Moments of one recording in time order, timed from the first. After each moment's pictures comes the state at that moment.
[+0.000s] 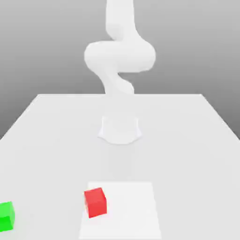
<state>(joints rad) -0.03 -0.71 0.01 -2.34 0.02 2.35 0.89</state>
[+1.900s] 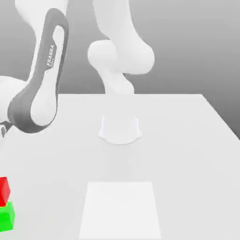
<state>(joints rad) -0.50 0.39 -0.10 -2.25 0.08 2.64 1.54</state>
